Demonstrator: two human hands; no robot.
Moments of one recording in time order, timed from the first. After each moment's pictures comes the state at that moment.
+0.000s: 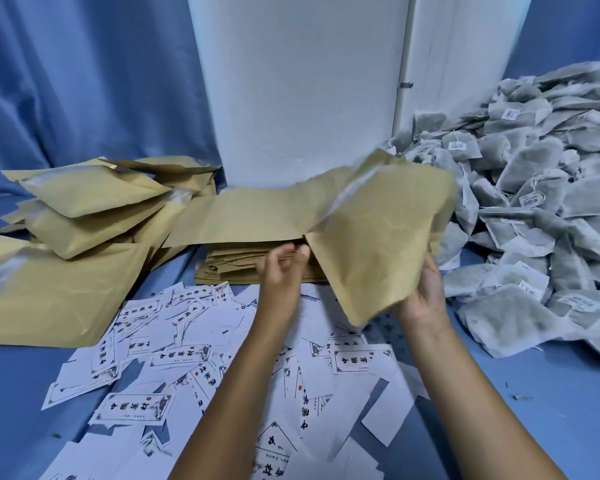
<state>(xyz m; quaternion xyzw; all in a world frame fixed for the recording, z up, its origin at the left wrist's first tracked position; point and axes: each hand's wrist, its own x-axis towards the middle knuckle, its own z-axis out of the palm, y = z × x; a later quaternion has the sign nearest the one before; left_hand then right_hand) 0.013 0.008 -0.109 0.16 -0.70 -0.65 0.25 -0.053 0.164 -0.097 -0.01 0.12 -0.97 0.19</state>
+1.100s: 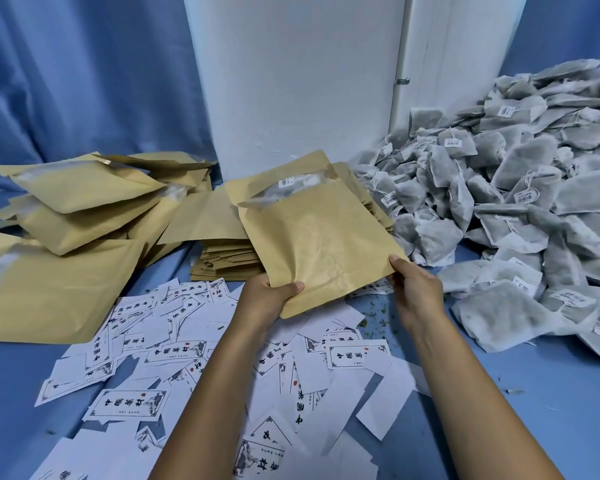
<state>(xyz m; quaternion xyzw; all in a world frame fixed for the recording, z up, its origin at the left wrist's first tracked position) 0.009 -0.023 -0.139 0.19 -0.71 -0.67 0.13 -0.077 0.171 -0.136 0.10 0.45 -0.89 0.01</state>
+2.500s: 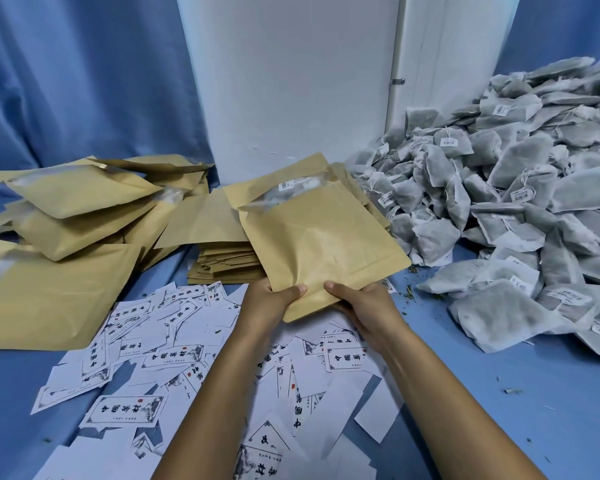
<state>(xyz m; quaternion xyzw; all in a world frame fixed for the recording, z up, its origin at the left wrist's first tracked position) 0.015 -0.008 -0.133 0.16 -0.67 -0.71 0.14 -0.044 0.134 -0.149 -0.04 0.55 -0.82 0.16</state>
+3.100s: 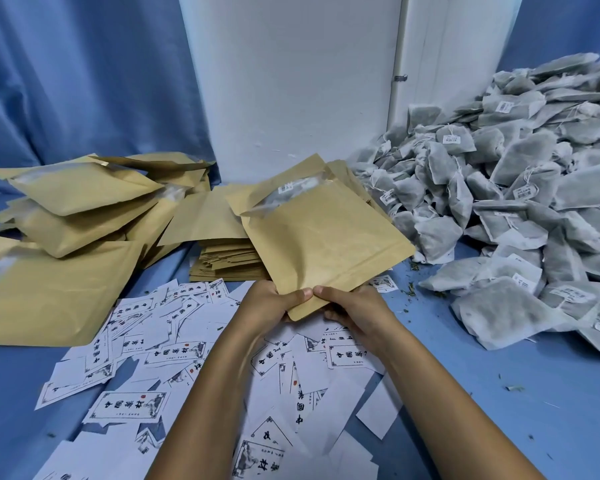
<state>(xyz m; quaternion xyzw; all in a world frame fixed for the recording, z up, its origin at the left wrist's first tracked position) 0.011 -0.025 -0.141 0.16 -0.77 -0.62 0.05 -0.038 0.129 -0.152 -0.04 0.59 -0.77 0.22</state>
